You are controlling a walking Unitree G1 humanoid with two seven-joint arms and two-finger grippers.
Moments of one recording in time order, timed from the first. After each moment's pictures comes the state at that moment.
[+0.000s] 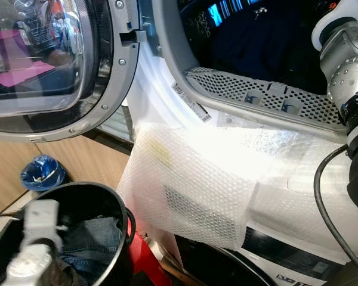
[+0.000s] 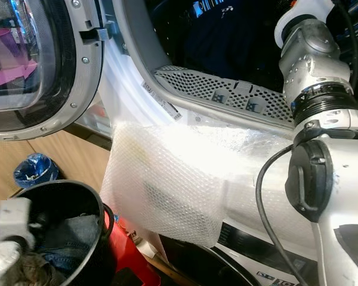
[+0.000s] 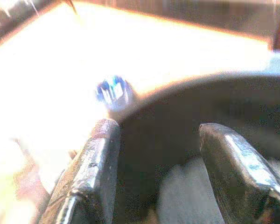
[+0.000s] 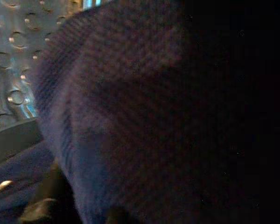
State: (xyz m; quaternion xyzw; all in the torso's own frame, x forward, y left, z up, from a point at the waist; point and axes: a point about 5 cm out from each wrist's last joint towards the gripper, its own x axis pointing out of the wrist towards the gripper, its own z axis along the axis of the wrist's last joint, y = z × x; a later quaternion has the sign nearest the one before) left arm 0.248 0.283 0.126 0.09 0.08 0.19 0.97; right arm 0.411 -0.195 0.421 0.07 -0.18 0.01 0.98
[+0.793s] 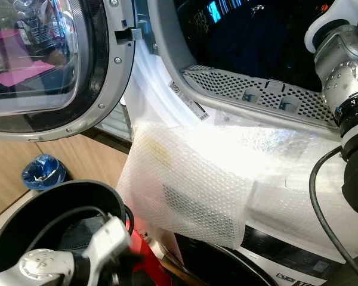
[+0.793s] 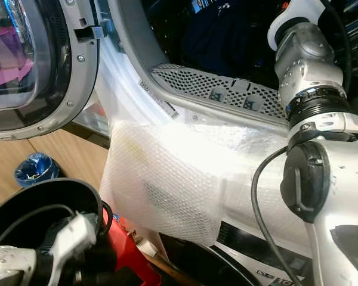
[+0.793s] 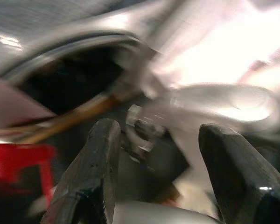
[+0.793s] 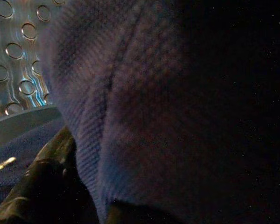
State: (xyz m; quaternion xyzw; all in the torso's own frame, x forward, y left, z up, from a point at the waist) left arm 0.182 0.149 0.122 0.05 0.32 -0.57 0.76; right arm 0.414 -0.189 0.412 0.06 -0.18 0.03 0.98
